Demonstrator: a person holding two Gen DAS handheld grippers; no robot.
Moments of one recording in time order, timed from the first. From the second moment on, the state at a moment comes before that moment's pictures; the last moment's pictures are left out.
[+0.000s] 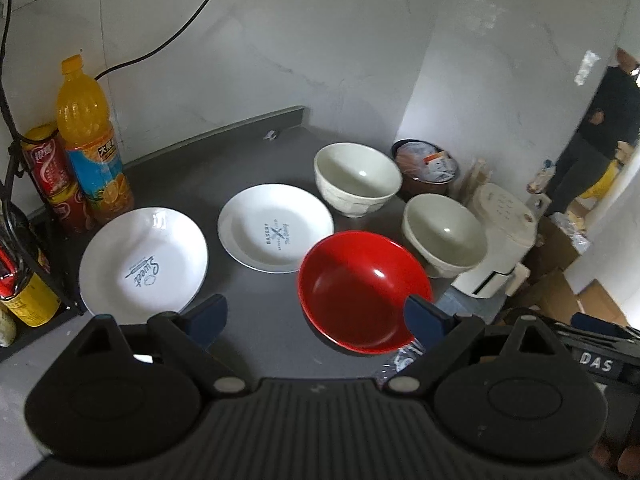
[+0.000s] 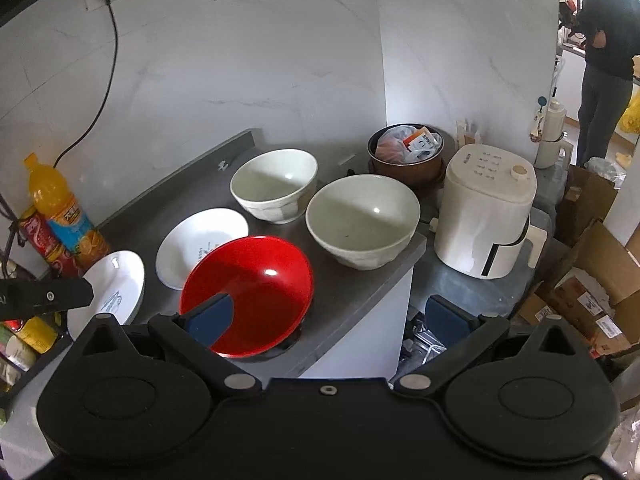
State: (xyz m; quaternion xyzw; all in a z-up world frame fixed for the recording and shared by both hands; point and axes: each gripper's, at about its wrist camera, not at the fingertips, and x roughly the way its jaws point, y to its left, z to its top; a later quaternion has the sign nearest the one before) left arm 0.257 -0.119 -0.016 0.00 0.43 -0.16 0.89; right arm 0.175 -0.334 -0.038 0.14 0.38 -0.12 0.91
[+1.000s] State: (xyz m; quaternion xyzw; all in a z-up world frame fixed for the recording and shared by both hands) left arm 0.374 -0.264 -0.077 -0.01 0.47 -0.17 0.87; right arm 0.290 -0.457 -0.112 0.18 0.44 -0.08 0.87
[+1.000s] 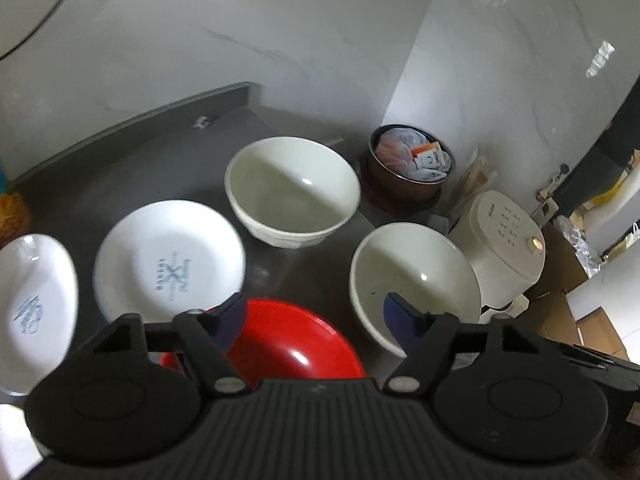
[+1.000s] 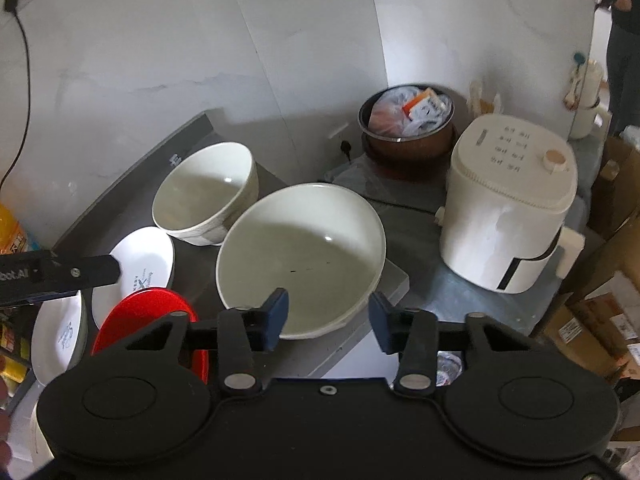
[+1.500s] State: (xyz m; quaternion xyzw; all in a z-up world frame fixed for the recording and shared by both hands) left arm 0.414 -0.310 -0.127 -0.02 0.52 -0.17 0.84; right arm 0.326 -0.484 -0.145 0.19 0.48 -0.06 0.86
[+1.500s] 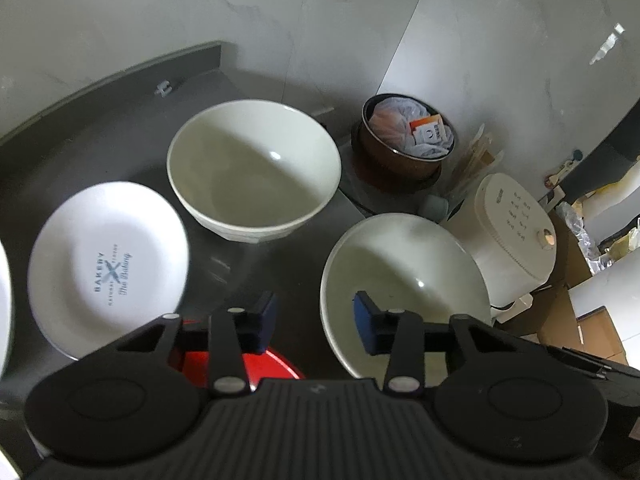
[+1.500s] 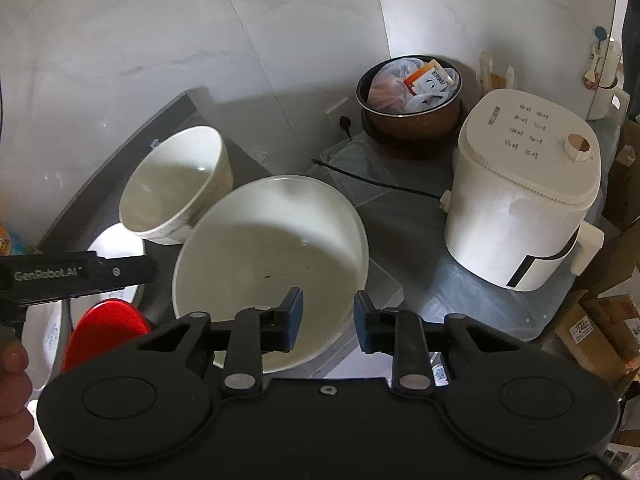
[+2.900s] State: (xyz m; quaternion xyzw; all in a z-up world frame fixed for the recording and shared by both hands) left arm 0.379 -0.283 -0.089 -0.08 0.49 -0.13 0.86; right arm 0.296 -0.459 -0.090 0.16 0.40 -0.02 0.90
